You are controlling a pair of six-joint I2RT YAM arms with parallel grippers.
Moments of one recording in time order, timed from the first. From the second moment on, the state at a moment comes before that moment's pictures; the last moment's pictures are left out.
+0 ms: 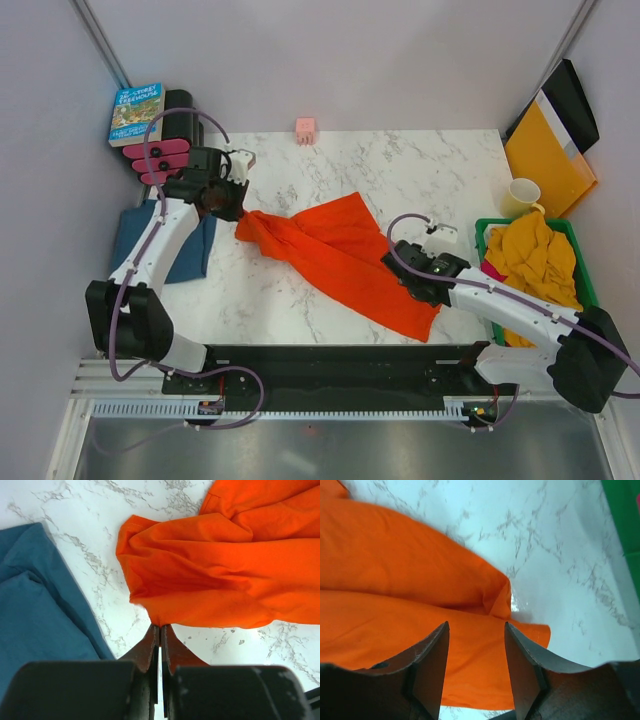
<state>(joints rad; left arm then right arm) -0.15 1.46 1.29 -0.73 0.16 0.23 0.78 1.19 0.81 -0.83 0.71 1.08</state>
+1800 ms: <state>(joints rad) -0.15 1.36 1.08 -0.73 0.19 0.23 1.07 1.32 0.63 -0.97 0.50 1.79</state>
